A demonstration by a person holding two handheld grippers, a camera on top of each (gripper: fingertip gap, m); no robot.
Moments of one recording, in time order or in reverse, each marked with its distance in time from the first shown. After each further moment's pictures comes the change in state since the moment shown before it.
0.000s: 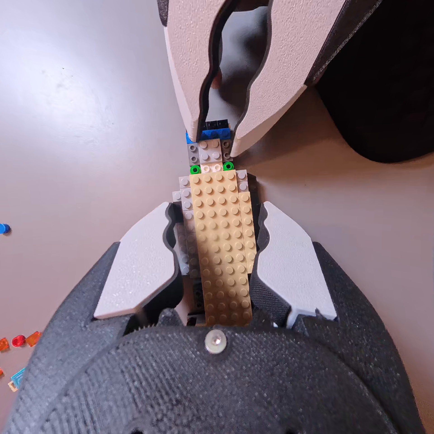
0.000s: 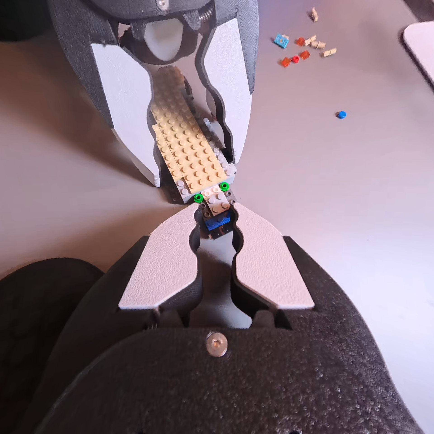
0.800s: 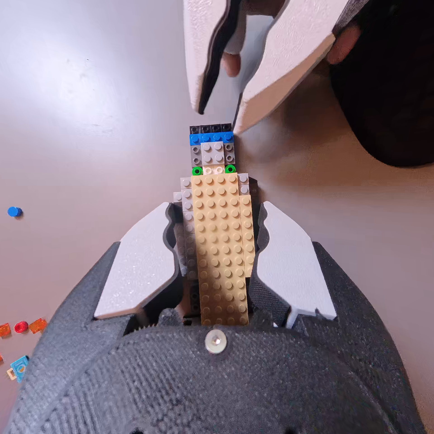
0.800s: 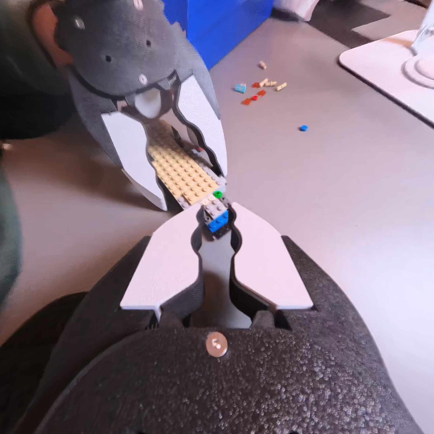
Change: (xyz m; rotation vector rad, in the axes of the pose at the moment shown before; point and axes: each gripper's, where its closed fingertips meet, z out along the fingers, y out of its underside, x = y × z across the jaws) left arm -0.010 0.004 -0.003 0.030 -0.030 -0.042; right arm 0.012 -0.016 -0.012 0.187 0.046 0.176
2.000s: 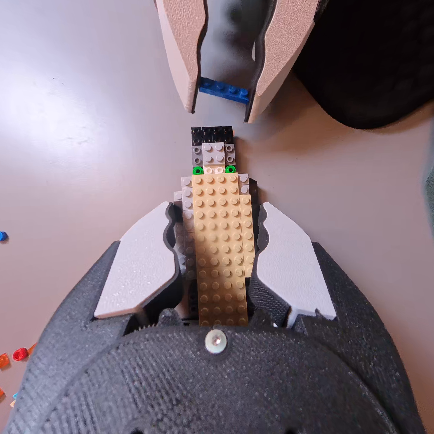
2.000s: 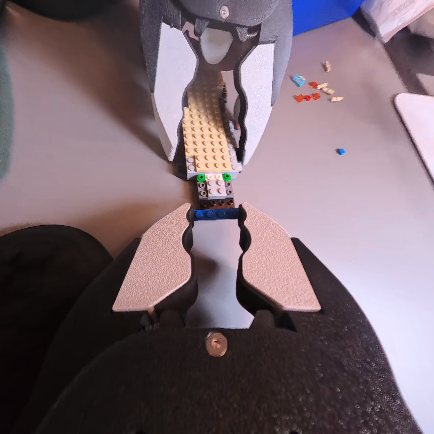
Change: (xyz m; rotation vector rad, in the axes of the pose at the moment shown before) left arm 0.011 0.008 -0.007 0.049 0.112 0.135; right arm -0.020 0.016 -0.003 -0.105 -0.114 -0.364
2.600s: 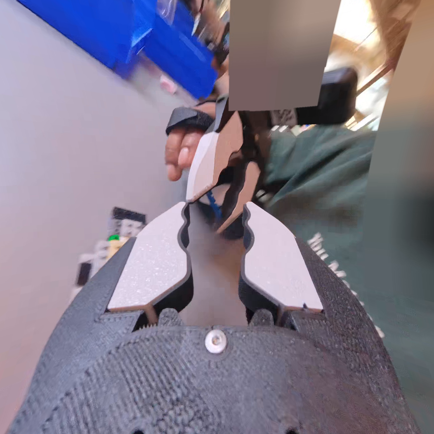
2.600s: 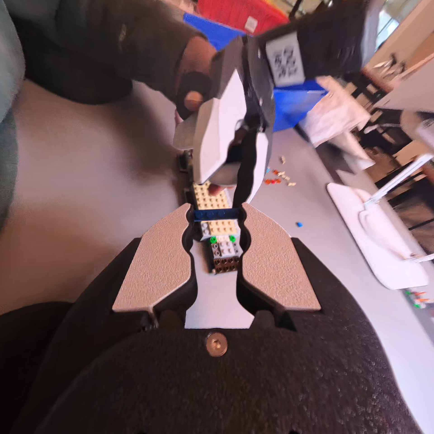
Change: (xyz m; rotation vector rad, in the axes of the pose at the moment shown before) left arm 0.023 -0.073 -0.060 0.571 0.504 -0.516; right arm -0.009 -0.070 0.000 0.241 0.190 -0.176
